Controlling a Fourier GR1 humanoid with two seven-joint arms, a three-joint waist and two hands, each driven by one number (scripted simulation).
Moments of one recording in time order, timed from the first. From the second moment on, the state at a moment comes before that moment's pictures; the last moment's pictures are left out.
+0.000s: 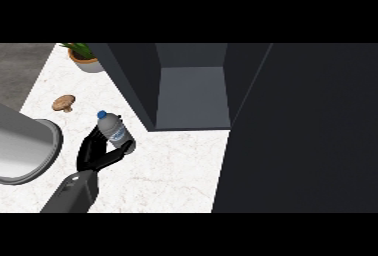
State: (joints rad) left arm -0.49 0.16 0.32 -0.31 0.06 -0.23 -0.85; right arm 0.08 -0.18 0.64 -2.45 0.16 -0.29 0.39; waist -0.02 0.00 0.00
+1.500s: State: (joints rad) left arm -0.41 0.00 -0.06 -0.74 0.17 0.01 -0.80; right arm 0.08 -0.23 0.63 -2.46 0.14 -0.34 0.40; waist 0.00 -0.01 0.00
